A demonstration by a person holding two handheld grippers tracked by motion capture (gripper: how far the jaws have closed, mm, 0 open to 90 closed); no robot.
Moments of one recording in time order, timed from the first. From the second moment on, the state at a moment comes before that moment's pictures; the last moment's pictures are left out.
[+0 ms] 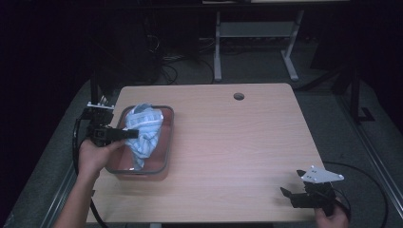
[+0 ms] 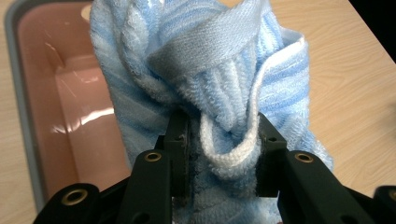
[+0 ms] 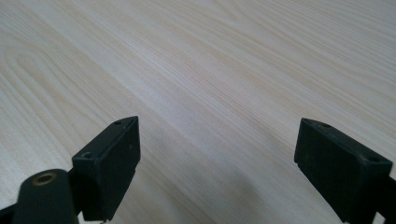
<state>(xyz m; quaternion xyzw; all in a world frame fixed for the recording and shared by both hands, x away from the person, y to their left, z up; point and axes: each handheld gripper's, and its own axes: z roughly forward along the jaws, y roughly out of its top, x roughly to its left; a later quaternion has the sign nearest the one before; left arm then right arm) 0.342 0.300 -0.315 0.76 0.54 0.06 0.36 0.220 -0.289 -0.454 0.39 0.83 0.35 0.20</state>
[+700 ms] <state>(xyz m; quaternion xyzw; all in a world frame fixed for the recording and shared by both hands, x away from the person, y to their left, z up) 0.350 0.272 -0.269 0.76 0.52 0.06 0.38 0.218 -0.291 -0.452 0.40 0.82 0.35 0.21</state>
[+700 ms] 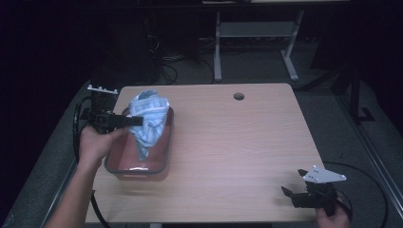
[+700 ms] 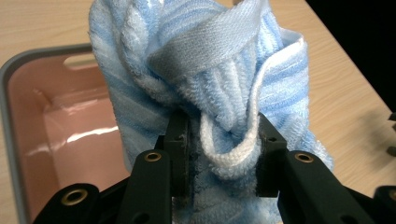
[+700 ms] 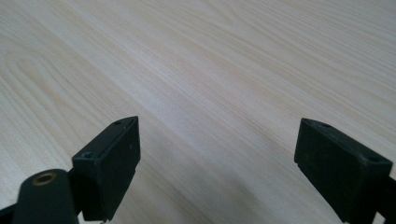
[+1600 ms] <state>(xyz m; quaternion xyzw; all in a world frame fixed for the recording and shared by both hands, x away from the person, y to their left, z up) 0.371 0.201 -0.254 0.79 0.48 0.05 0.37 0.218 -0.293 -0.453 0.40 0.82 0.36 0.20</state>
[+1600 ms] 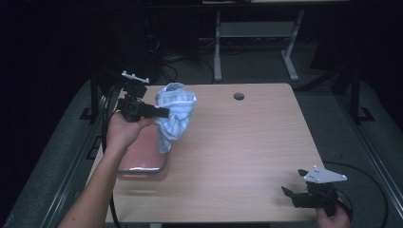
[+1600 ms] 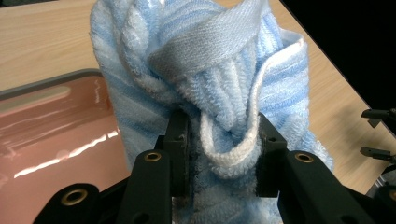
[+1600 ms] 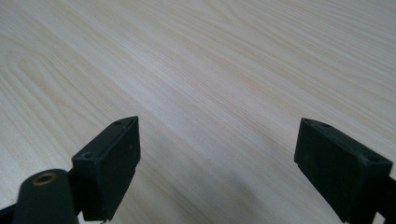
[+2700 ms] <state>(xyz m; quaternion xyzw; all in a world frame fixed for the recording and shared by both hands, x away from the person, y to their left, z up) 0.387 0.128 -0.269 0.83 0.44 0.02 0.36 0.218 -0.296 -0.452 0.39 0.82 0.36 0.20</state>
